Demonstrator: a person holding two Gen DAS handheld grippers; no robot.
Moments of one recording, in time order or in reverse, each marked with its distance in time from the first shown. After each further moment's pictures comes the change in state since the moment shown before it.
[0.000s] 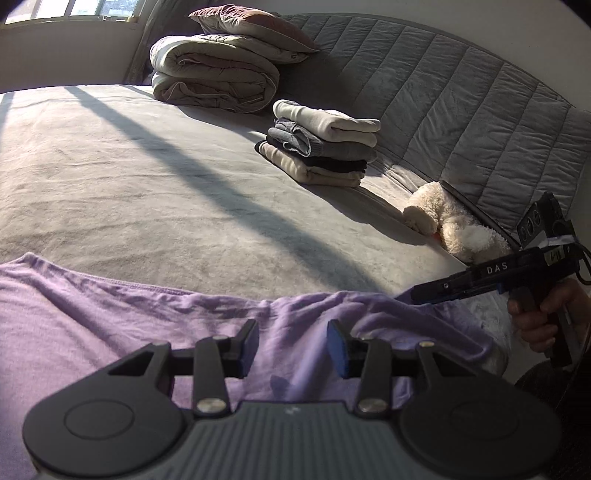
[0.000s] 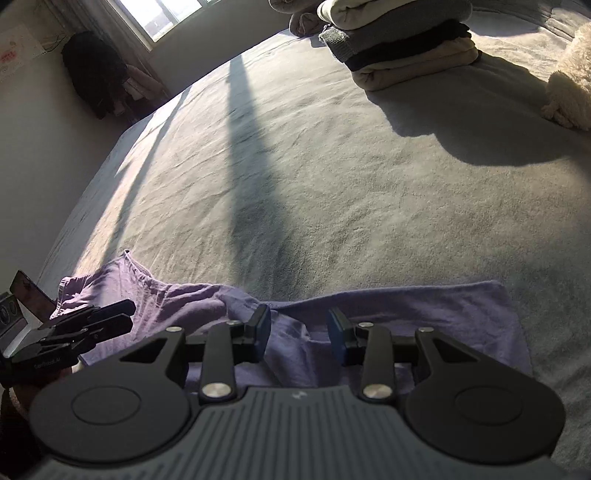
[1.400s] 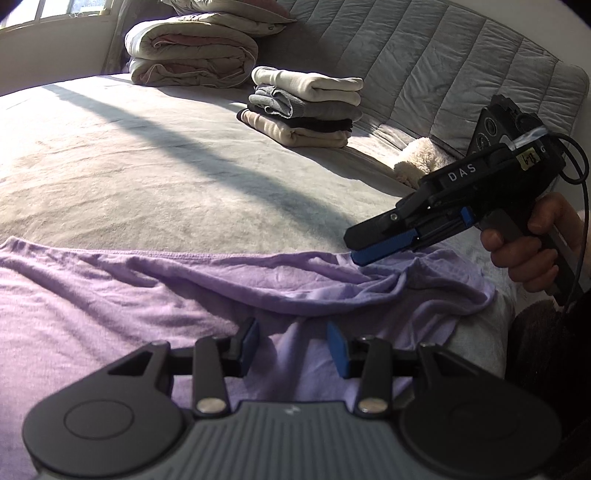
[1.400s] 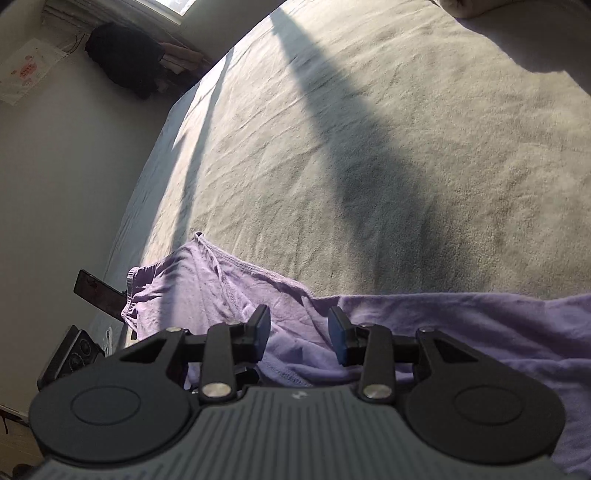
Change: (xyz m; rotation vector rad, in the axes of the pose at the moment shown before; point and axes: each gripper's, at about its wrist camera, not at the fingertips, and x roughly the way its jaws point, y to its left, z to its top) left arm 0.004 -0.005 -0.014 0.076 0.070 -0.008; right arm 0.048 0.055 0.021 0.023 0.143 0.174
